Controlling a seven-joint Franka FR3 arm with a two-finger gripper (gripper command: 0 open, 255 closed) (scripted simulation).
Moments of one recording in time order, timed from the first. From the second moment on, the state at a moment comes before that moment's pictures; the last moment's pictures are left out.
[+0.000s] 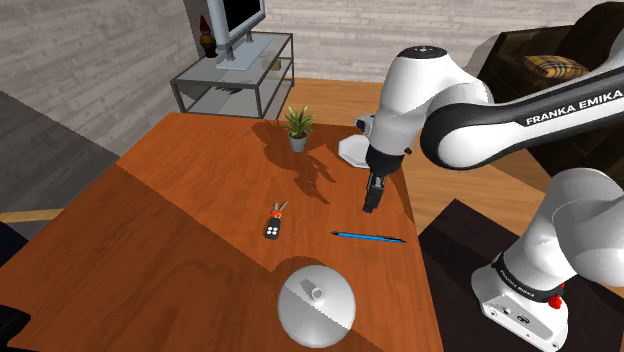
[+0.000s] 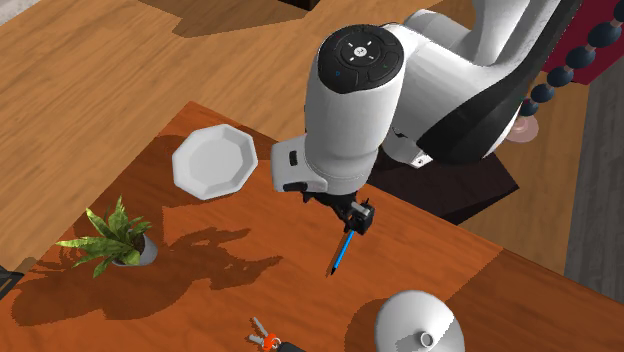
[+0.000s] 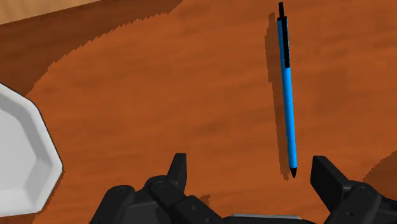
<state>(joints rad) 0.39 -0.44 0.14 -2.60 0.10 2.22 -0.10</state>
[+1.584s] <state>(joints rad) 0.48 -0.26 0.20 -2.66 0.14 2.49 -0.17</state>
